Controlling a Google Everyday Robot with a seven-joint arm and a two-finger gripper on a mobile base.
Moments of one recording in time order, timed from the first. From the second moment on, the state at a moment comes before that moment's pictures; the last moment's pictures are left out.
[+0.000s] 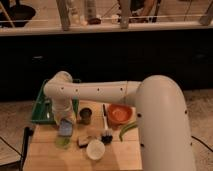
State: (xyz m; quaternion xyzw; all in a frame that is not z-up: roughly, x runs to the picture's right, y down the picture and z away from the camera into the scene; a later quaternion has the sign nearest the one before) arm -0.216 0.178 0.743 -0.25 -0.33 -0.62 0.66
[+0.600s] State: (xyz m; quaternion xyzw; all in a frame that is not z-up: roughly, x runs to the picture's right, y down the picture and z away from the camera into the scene) arm -0.228 0.197 0.738 -0.25 -0.33 -0.63 0.65
